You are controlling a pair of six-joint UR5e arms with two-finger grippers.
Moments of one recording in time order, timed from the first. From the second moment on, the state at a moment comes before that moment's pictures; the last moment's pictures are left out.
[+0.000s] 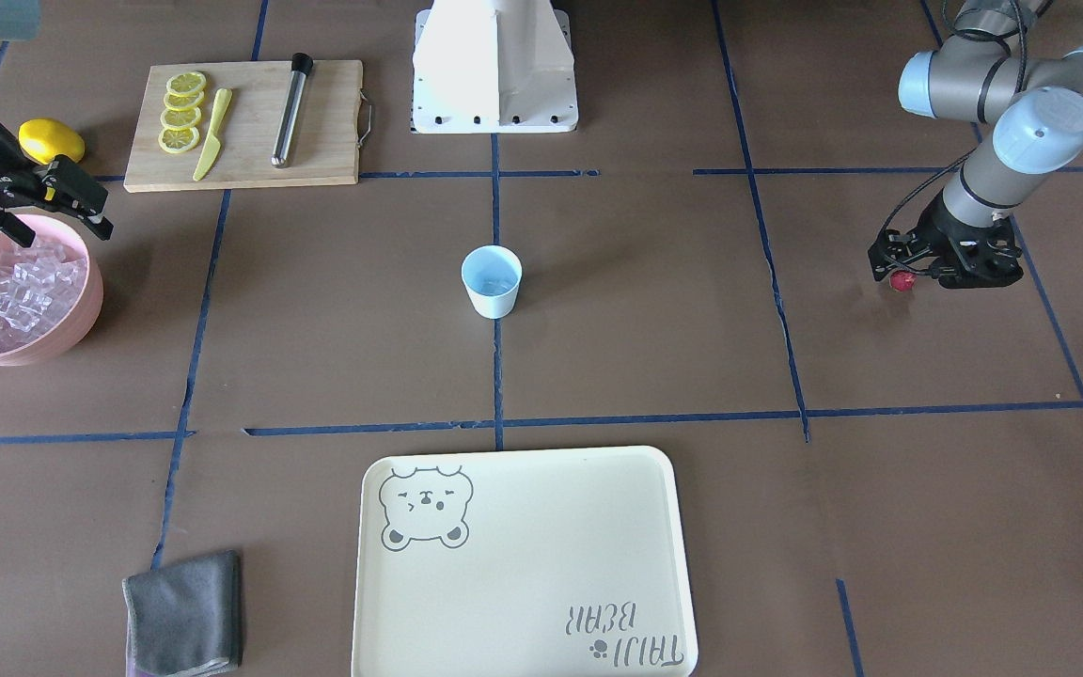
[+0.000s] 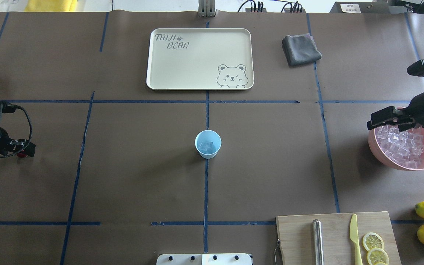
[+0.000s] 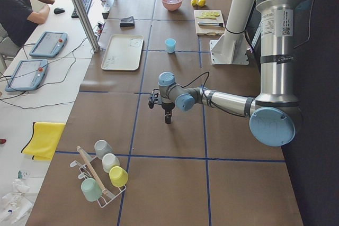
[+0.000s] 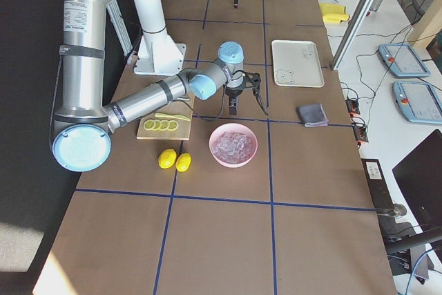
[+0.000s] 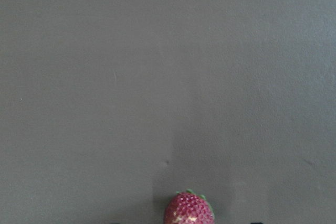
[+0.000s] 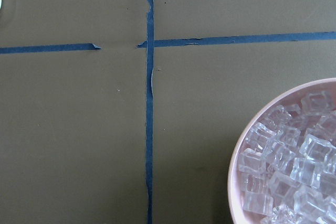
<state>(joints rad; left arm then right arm) -0.85 -1.50 -1.72 -2.01 -2.08 -0.84 0.99 -1.65 2.07 -1.31 2.22 0.88</state>
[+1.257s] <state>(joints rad) -0.84 -1.50 -1.72 -2.01 -2.03 -0.85 0.99 -1.65 2.07 -1.31 2.22 0.88</state>
